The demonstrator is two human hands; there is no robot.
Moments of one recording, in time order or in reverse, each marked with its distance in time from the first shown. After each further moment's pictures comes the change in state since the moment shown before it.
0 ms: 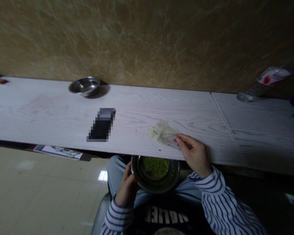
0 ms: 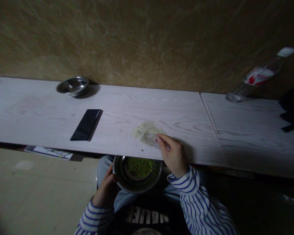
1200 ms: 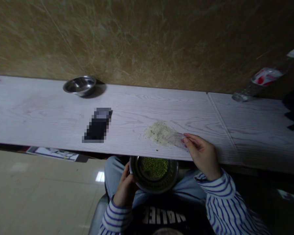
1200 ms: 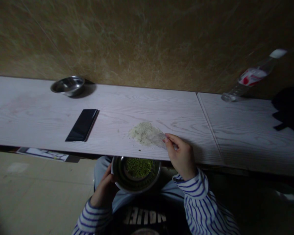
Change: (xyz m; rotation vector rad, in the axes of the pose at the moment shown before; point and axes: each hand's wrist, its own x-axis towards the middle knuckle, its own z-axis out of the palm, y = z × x) left_hand -0.004 0.002 0.007 -0.028 0.001 -0.017; right_hand 0.001 0.005 -0.027 0.017 0.053 0.143
